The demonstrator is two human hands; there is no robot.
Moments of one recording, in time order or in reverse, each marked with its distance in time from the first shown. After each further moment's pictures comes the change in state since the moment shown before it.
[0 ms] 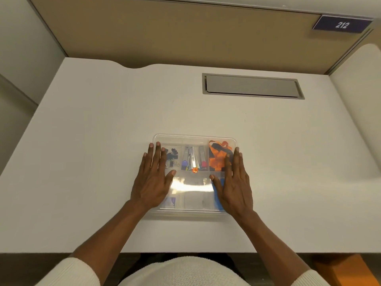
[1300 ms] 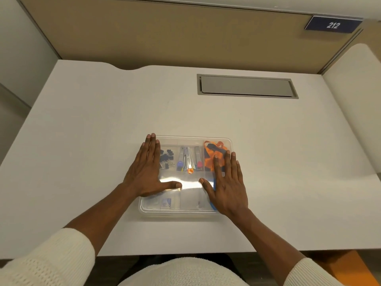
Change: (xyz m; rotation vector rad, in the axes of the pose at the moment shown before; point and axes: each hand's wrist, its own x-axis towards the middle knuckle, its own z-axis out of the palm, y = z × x) left_hand 0.033 -0.013 -0.020 0.053 -0.207 0.102; right_hand 0.002 0.009 0.014 -0.202 -0.055 -0.107
